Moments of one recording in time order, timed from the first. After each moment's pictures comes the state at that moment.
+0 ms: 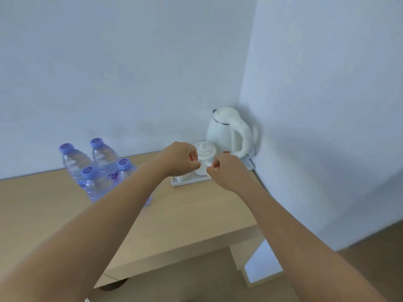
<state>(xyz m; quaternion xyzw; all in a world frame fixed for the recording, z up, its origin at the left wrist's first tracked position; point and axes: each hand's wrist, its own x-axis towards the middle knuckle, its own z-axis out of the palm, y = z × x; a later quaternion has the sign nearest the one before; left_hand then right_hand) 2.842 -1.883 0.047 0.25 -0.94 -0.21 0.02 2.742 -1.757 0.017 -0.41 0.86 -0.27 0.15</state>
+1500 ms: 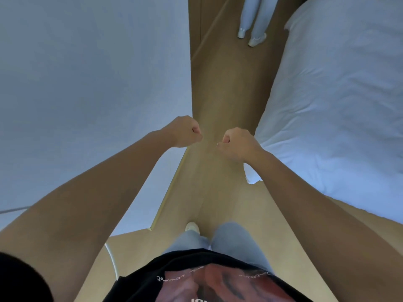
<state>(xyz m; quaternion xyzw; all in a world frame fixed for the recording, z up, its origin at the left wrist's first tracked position) 2.442 -1.347 -0.101 -0.16 -0.92 -0.25 -0.26 2.504 -1.179 -0.090 0.08 0.94 -0.26 0.21</state>
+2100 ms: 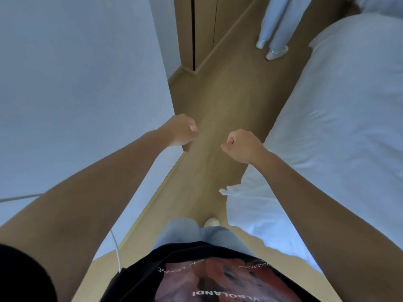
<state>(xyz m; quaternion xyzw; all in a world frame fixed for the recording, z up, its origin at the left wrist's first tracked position) 2.246 -1.225 -0.124 -0.03 -0.92 -0.29 -0.25 2.281 -1.034 -0.109 0.00 0.94 -0.22 0.25</state>
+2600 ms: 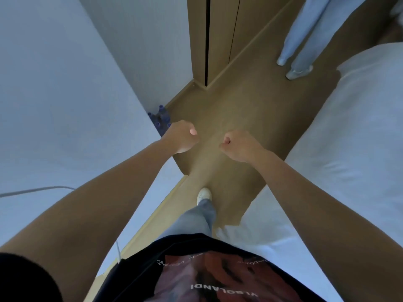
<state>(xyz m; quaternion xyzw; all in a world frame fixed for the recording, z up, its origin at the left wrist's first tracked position) 2.069 -1.205 -0.154 0.09 -0.94 -0.26 -0.20 2.070 -1.027 -0.125 -0.10 0.93 -0.20 0.30</state>
